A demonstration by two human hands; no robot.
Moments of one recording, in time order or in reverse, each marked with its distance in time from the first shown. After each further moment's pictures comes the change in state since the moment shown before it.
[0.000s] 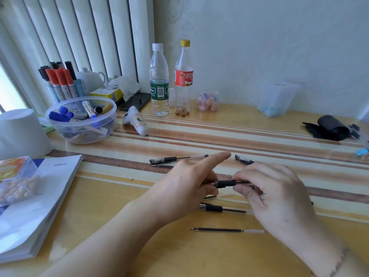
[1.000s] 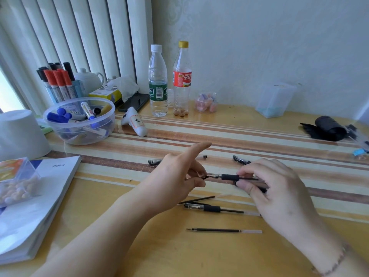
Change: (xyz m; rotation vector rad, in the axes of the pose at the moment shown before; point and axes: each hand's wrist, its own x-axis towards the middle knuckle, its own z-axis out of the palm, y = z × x) left_hand 0.002 -0.014 -0.010 -0.083 0.028 -0.165; right_hand 0.001 0.008 -0.004 0.080 -0.071 0.159
